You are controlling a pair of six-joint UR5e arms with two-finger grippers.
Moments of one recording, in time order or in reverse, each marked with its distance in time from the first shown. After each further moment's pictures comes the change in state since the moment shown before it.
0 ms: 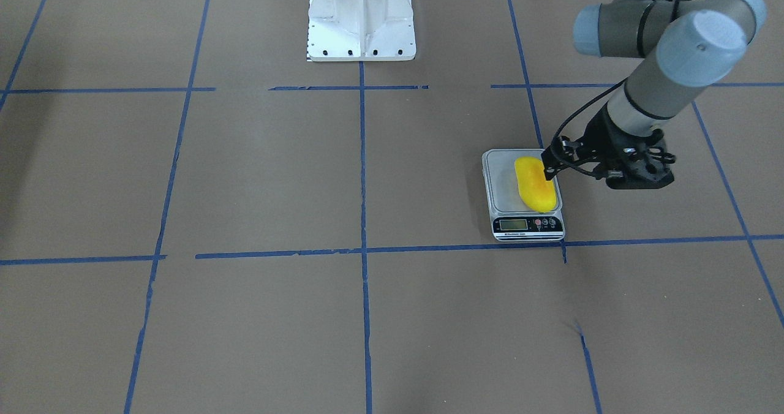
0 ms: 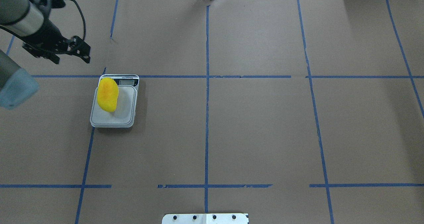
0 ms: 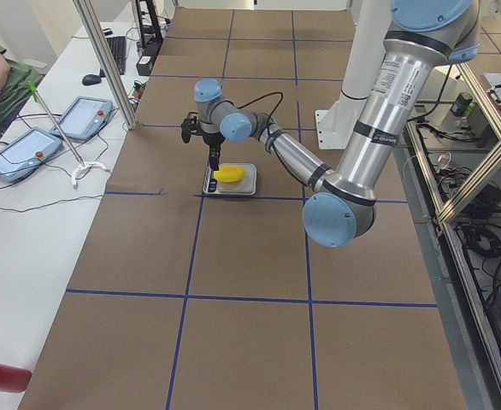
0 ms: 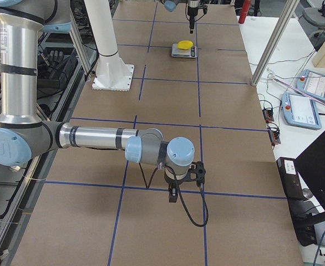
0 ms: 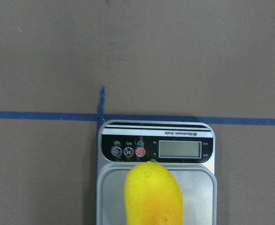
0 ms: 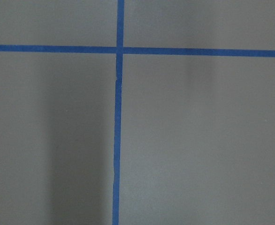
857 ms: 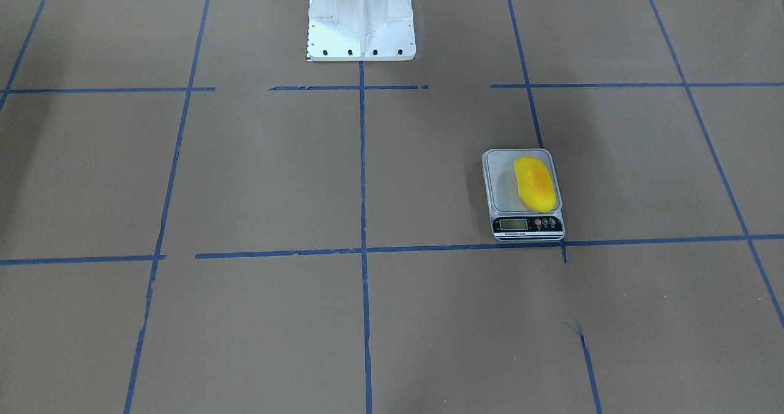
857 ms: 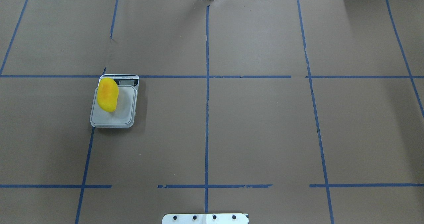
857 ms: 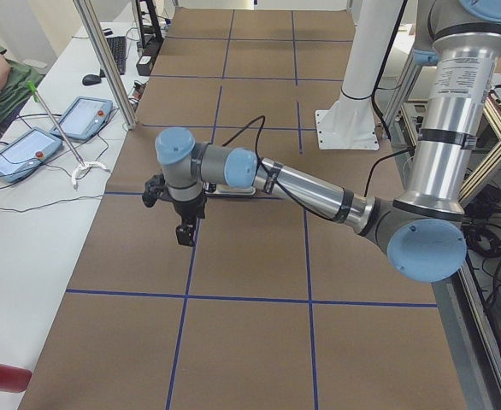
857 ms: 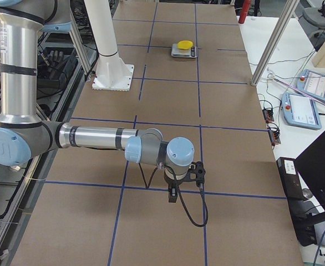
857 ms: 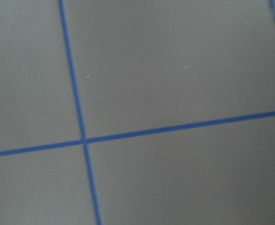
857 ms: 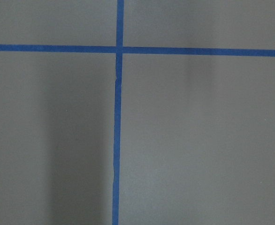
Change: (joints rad) left arm -0.459 0.268 0.218 0.039 -0.103 0.844; right arm 0.000 -0.001 0.000 0.000 0.000 0.000
